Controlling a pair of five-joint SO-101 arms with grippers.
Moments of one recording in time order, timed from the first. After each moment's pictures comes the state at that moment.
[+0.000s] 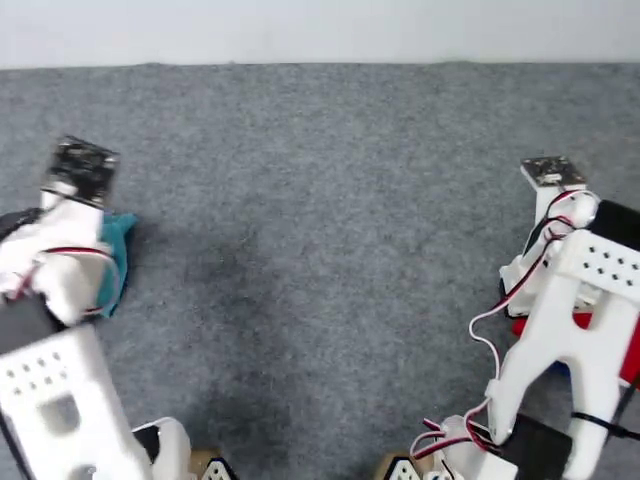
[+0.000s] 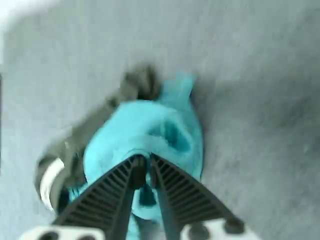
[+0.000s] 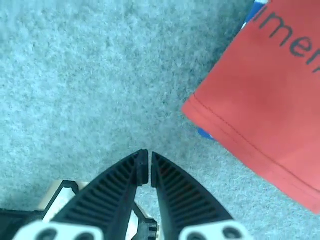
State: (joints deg) left arm -23.2 -46.0 29.8 74.9 -30.1; right arm 22.1 -16.1 11.5 100.5 29.3
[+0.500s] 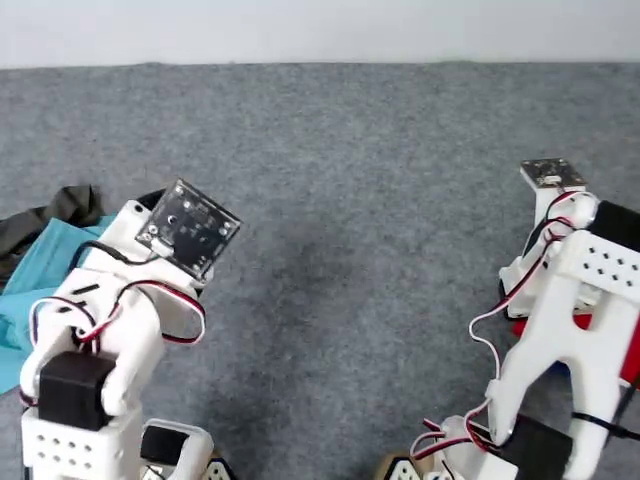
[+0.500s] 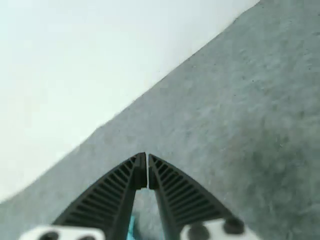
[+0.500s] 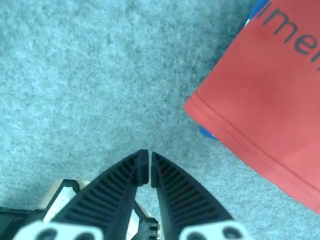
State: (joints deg) left arm 6.4 -59.2 29.1 71.8 -23.4; right arm 22.1 -16.2 12.0 100.5 29.3
